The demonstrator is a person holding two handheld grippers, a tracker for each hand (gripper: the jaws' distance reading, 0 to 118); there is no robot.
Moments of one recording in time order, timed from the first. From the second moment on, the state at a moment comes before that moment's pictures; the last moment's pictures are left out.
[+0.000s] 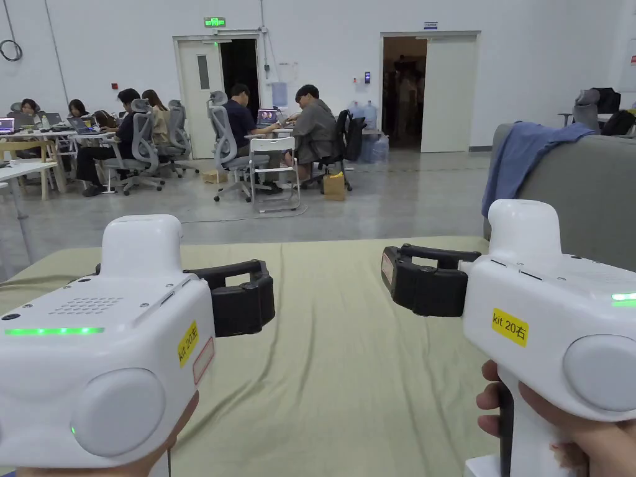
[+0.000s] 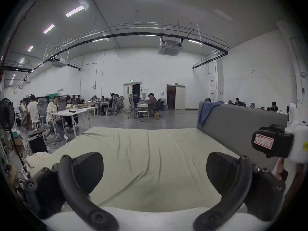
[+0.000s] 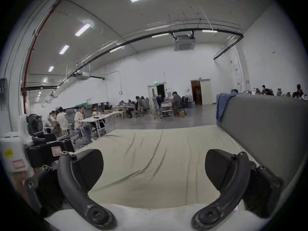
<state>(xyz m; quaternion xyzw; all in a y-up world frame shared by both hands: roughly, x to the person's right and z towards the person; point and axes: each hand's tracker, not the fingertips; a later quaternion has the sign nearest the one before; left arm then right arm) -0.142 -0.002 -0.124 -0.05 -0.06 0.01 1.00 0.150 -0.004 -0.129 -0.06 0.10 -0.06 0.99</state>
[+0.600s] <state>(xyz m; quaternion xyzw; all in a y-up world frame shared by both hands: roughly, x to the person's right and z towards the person) -0.147 -0.009 -0.124 -0.05 -0.08 0.02 1.00 0.131 -0.008 -0.121 -0.07 0.08 -0.02 0.99</state>
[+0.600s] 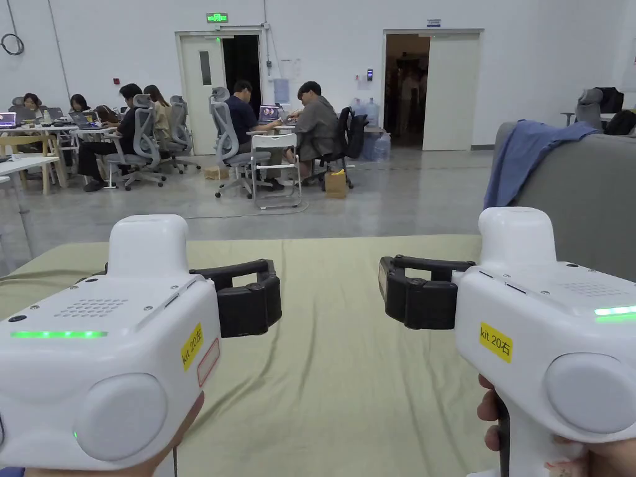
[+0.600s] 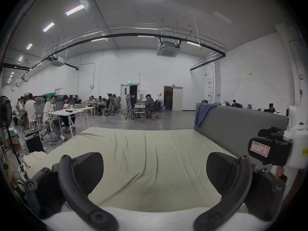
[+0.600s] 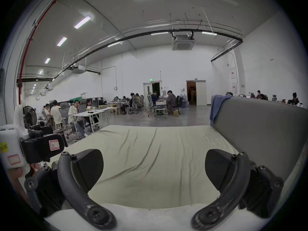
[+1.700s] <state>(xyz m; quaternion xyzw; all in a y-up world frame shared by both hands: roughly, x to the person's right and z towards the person) -0.152 -0.008 -0.124 -0.06 -0.10 0.03 0.99 0.123 0.001 -0.117 -0.06 0.06 -0.02 1.00</state>
